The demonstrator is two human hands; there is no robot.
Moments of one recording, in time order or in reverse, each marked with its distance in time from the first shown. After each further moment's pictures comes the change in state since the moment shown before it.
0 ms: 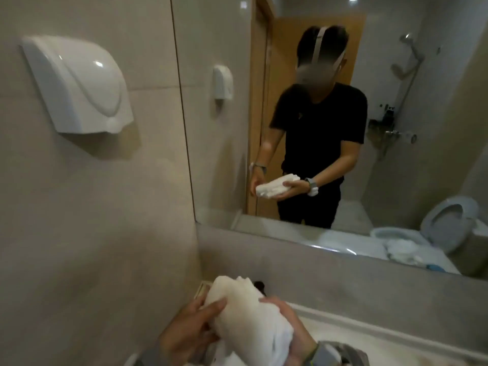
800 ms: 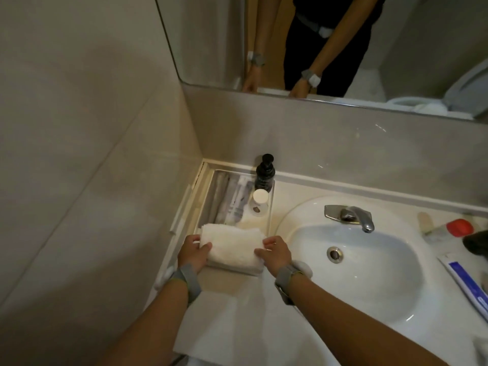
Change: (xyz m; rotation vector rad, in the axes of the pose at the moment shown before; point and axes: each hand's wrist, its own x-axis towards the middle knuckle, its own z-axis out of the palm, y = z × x) left_hand 0.079 -0.197 -0.110 0.547 0.437 -0.190; right_hand 0.113 0.189 -0.139 -0.854 0.758 -0.137
